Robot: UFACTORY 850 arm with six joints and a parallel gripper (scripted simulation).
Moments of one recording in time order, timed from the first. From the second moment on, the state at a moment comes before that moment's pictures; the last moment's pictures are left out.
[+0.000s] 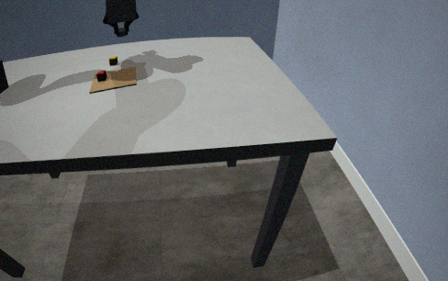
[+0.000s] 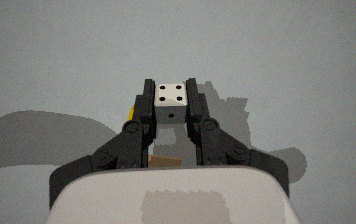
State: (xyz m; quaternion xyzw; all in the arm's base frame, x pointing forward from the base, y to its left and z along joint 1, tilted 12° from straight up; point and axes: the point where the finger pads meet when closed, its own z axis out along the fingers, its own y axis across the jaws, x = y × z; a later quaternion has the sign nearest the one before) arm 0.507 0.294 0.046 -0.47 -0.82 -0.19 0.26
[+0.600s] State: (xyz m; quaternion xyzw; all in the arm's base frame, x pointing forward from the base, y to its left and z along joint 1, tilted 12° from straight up) arm 0.509 0.286 0.045 -0.40 -0.73 -0.31 0.45
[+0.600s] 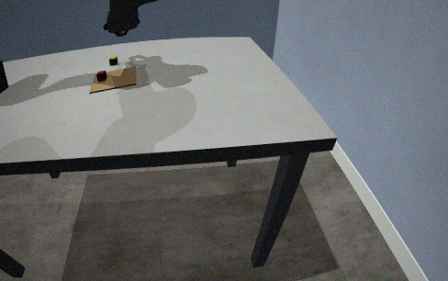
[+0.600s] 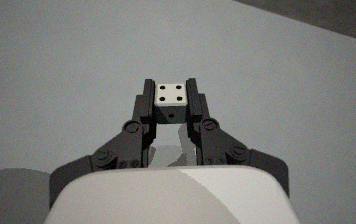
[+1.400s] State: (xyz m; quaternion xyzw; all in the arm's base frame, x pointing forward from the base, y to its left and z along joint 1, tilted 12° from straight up) arm 0.508 0.293 0.013 -0.38 -0.71 -0.33 0.49
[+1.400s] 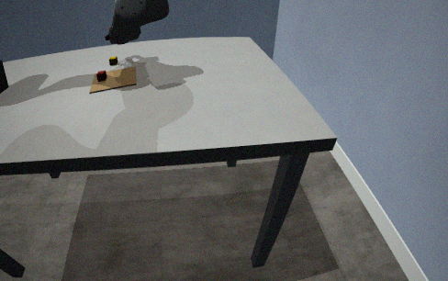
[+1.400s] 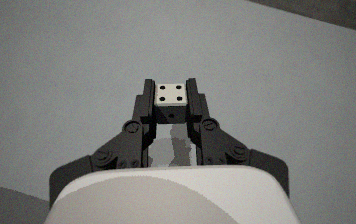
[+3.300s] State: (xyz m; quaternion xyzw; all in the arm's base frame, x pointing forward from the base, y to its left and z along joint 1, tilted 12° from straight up) arm 0.509 0.303 -0.028 -0.38 -0.71 -0.33 0.49
